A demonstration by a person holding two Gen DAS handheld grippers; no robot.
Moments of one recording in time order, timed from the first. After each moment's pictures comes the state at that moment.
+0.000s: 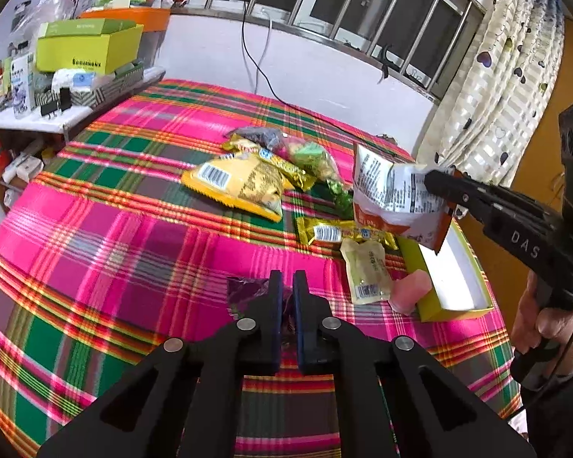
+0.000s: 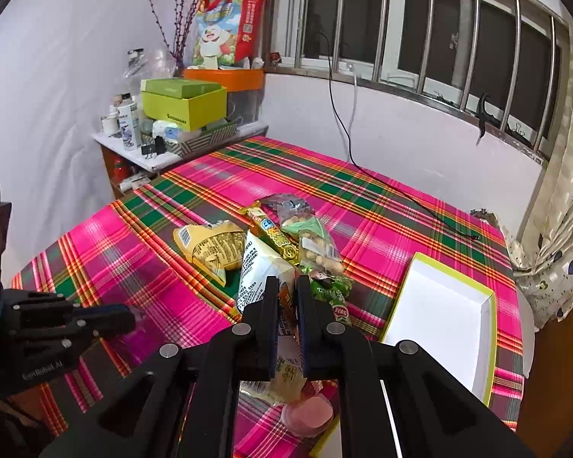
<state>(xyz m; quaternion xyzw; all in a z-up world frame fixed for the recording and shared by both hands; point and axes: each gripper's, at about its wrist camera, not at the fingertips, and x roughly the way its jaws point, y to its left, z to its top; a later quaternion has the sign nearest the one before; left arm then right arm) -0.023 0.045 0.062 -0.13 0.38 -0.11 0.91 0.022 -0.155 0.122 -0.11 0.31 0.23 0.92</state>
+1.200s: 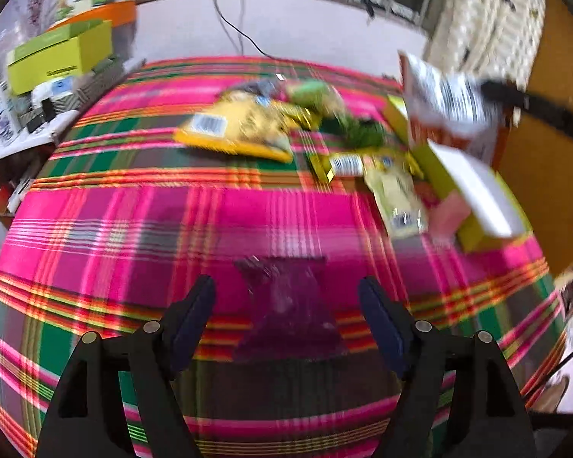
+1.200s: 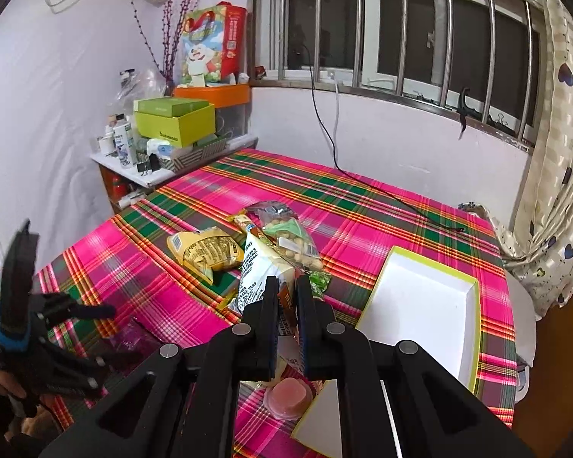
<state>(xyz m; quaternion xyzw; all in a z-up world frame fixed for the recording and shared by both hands) -0.021 0.029 0.020 -0.01 0.45 -0.12 0.89 0.010 -0.192 0.129 -0.08 0.29 0.22 0.93</state>
